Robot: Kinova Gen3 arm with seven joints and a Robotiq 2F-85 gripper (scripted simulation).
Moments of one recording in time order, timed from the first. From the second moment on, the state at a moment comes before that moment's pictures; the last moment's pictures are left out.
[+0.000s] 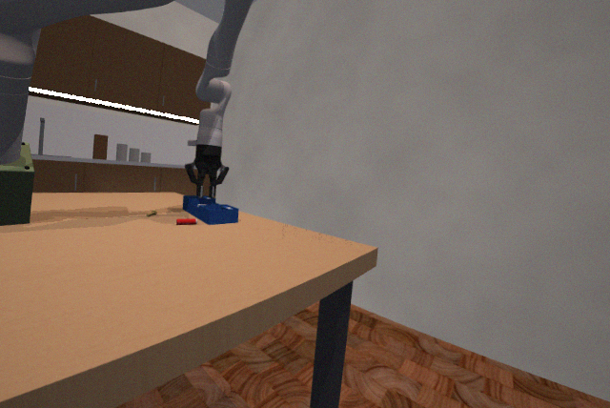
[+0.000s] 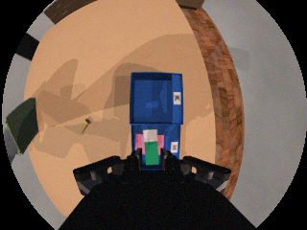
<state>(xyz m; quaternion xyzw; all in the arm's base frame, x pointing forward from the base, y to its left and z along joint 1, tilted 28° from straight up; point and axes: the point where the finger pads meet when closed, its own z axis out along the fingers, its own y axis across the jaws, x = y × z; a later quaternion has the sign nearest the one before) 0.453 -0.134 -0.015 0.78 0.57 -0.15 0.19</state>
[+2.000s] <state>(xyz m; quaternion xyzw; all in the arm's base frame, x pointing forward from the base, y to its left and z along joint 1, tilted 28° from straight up) 0.451 -0.108 0.029 0.78 0.57 -0.15 0.19</state>
